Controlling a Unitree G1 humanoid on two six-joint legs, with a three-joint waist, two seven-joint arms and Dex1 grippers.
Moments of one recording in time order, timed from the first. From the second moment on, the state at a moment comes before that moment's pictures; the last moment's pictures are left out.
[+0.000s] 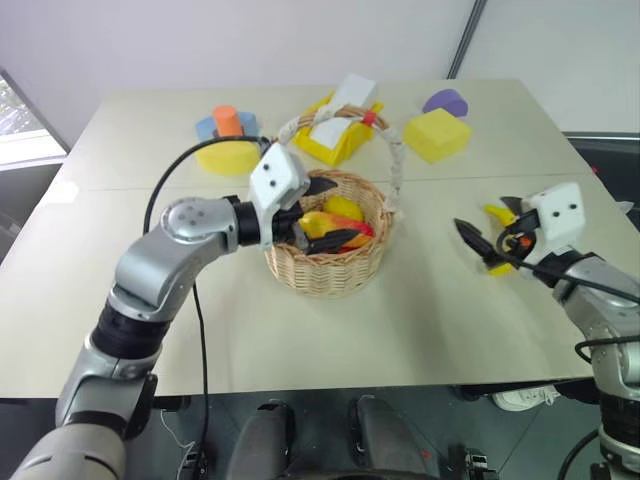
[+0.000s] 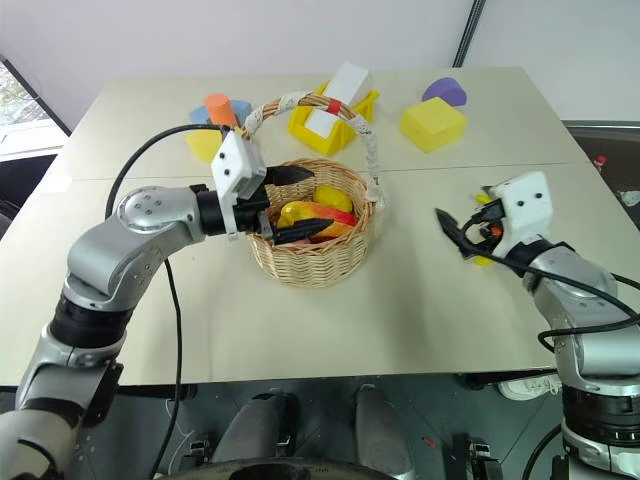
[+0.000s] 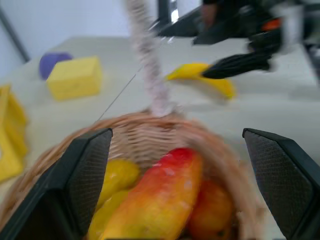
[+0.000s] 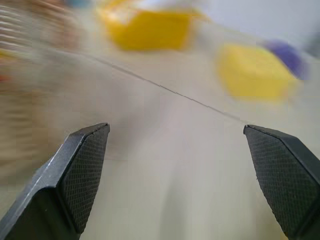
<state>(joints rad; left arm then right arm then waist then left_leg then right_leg) -0.62 0.53 -0.17 -0.36 -0.54 0.64 -0.79 -0.17 -0.69 -0.33 -0.28 0.36 0.65 0.36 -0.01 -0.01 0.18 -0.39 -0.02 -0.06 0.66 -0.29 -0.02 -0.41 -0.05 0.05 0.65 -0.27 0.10</state>
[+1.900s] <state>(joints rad) -0.18 0.70 0.27 -0.42 -0.70 0.59 -0.87 -0.77 -0.52 0.13 -0.43 0.59 1.14 0.30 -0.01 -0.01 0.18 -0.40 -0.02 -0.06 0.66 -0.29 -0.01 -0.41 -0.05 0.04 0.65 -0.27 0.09</state>
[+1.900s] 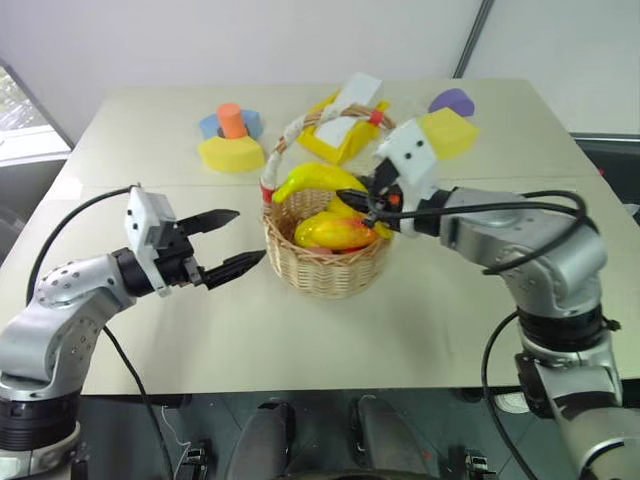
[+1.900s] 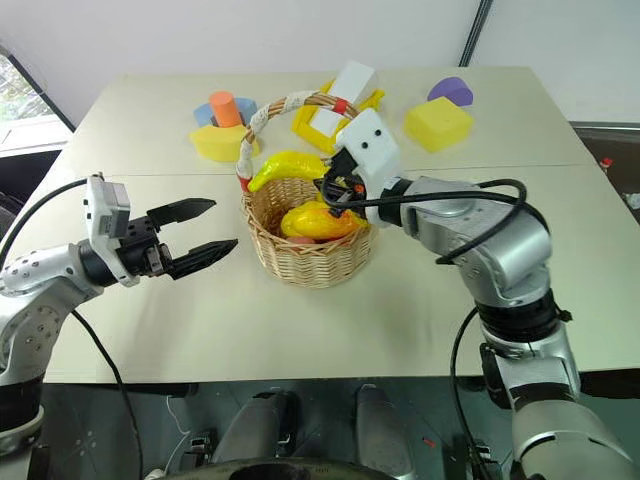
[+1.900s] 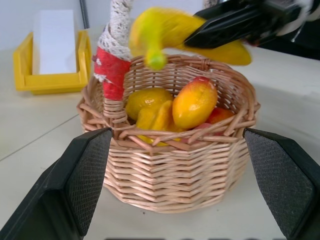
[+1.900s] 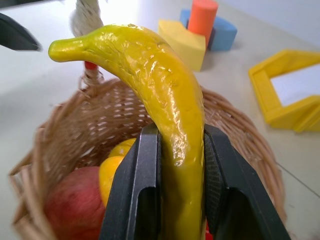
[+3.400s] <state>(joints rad) -0.27 0.60 0.14 -0.43 -0.77 0.60 -0.80 -0.43 -0.43 -0.17 -0.36 0.55 0.77 0.38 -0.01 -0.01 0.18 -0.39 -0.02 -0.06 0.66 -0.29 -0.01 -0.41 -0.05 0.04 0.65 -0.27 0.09</state>
